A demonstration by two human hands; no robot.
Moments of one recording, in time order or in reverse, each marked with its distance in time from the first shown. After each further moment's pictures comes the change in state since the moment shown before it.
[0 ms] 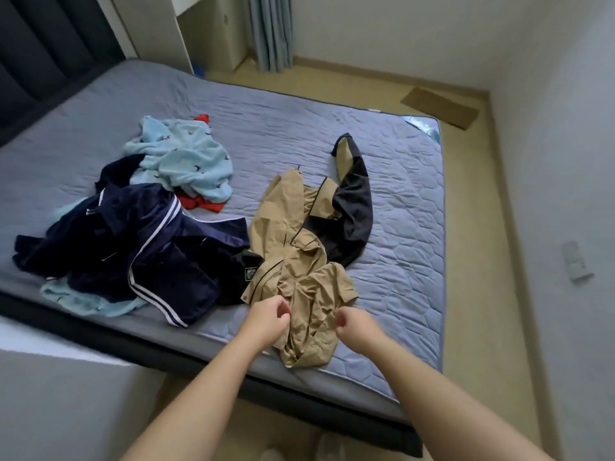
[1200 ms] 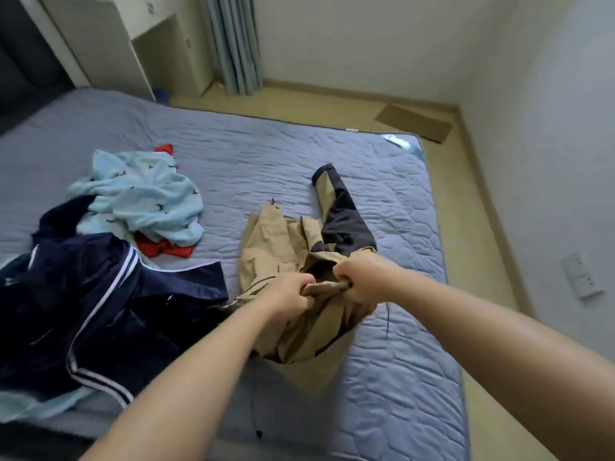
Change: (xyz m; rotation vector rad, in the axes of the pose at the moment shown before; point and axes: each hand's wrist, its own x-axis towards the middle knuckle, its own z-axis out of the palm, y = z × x) left_hand 0.184 0.073 -0.053 0.189 -0.162 0.372; right_hand 0.136 -0.038 -0.159 -0.563 0.151 -0.396
